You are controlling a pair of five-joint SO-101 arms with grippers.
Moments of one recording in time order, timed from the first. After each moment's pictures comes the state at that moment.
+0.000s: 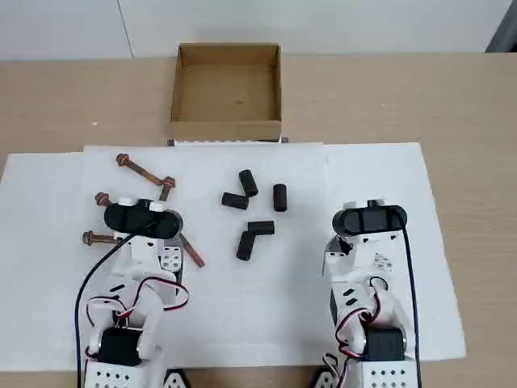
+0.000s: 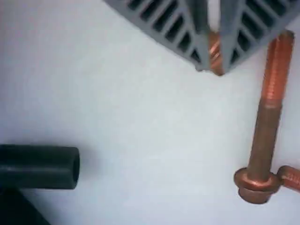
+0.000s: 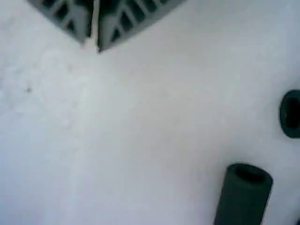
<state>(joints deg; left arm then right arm) 2.7 -103.4 96.6 50.9 1.0 -4.7 -102.9 95.6 53.1 -3.6</state>
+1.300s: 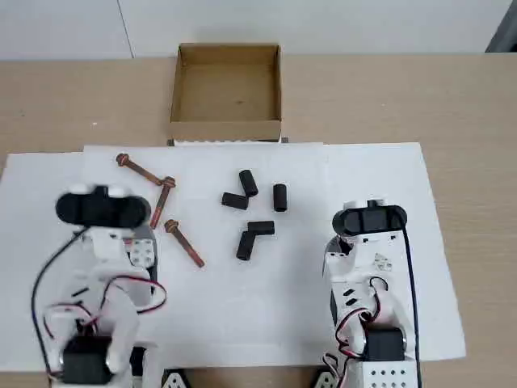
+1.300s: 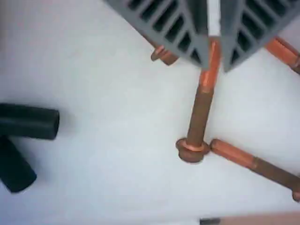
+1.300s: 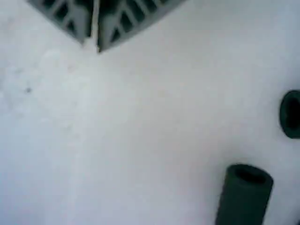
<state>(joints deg) -3.1 -86.1 62.9 68.3 0.9 -4.7 -102.9 95.4 54.8 -3.6</state>
